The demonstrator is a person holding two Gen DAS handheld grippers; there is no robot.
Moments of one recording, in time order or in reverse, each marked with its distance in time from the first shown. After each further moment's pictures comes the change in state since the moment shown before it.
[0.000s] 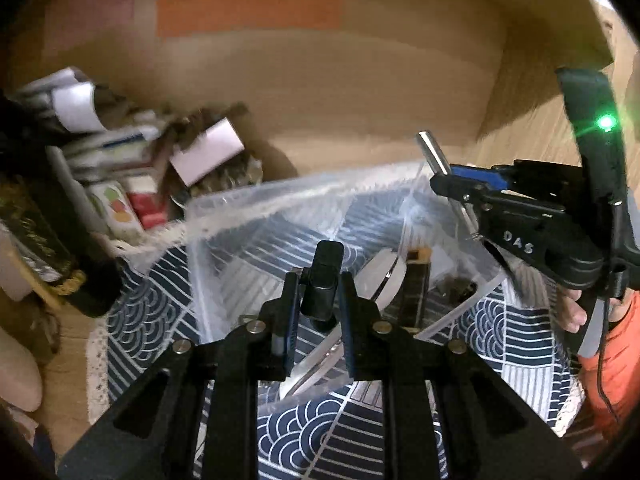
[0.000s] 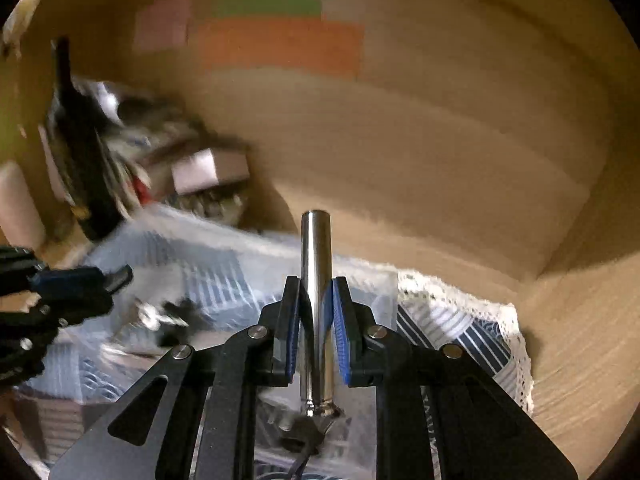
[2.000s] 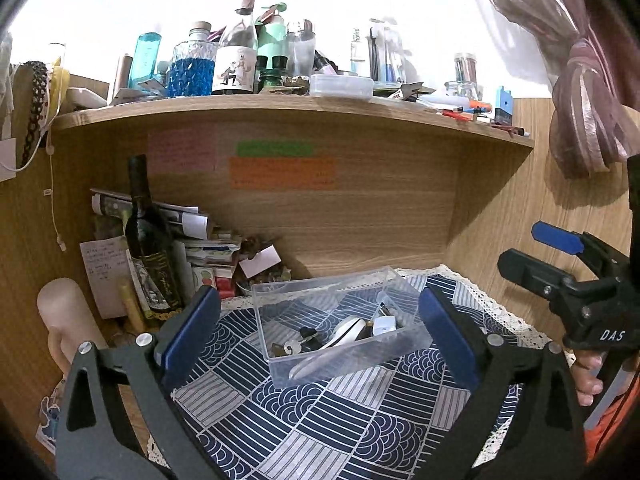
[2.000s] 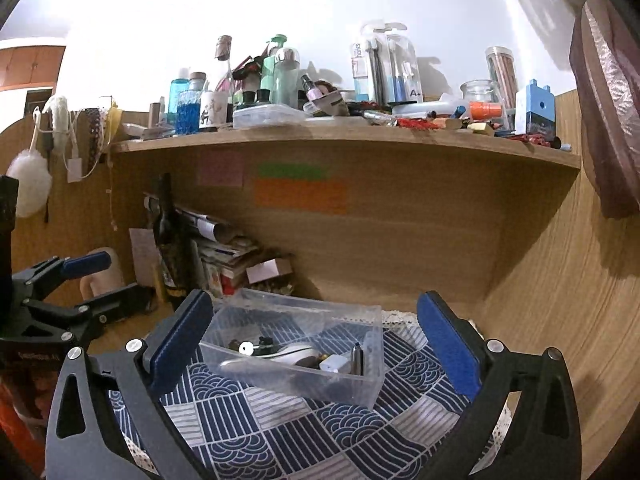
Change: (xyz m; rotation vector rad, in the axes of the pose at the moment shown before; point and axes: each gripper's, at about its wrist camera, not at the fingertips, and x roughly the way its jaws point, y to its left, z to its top) left arm -0.195 -0.052 -0.060 -0.007 -0.482 0.129; right arm -0.217 0.027 -0.062 0.140 -0.463 0.034
